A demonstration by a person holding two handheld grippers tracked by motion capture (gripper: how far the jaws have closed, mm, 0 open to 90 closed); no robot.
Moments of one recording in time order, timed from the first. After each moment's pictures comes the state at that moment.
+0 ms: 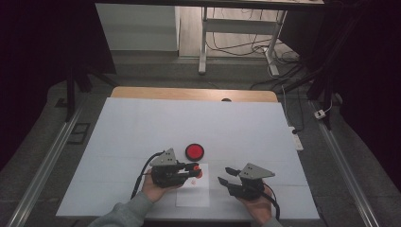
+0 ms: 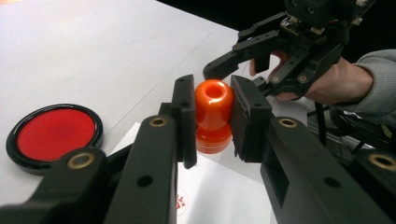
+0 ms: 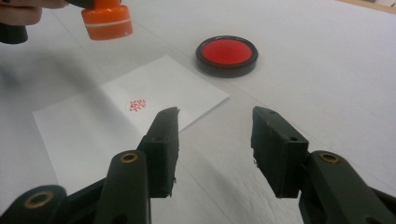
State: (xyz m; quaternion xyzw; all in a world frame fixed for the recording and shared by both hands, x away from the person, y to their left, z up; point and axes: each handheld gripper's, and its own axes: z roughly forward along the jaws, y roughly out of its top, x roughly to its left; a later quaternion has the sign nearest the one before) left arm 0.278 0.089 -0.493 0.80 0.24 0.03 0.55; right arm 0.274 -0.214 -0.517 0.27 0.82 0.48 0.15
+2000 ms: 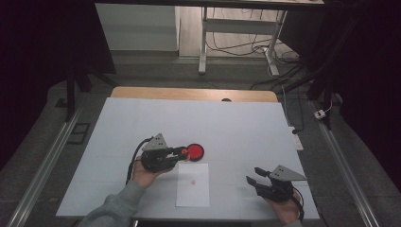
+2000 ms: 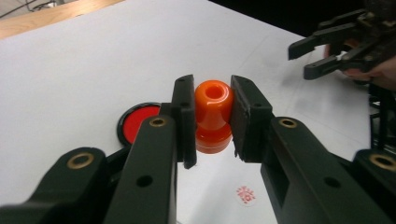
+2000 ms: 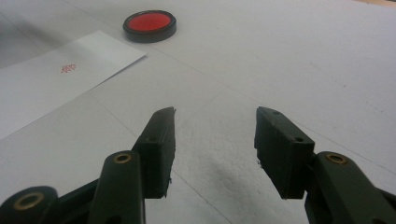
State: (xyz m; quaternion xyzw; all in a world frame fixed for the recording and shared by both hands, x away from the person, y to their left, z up) left arm 0.306 0.119 -0.475 0.80 0.29 0.09 0.52; right arm 0.274 -0.296 -0.517 0.33 0.80 0.46 0.19
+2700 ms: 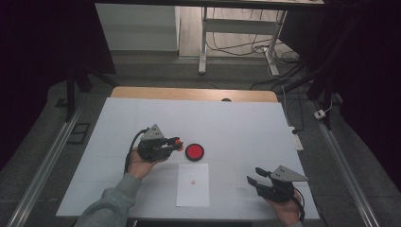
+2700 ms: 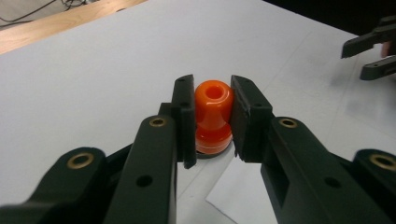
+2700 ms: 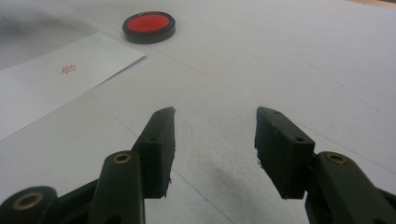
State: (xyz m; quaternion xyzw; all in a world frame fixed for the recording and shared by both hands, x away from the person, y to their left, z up) left arm 0.335 0.134 -0.476 0.80 0.32 0.12 0.49; right arm 0.272 -0.297 -0.516 0.33 0.80 0.46 0.19
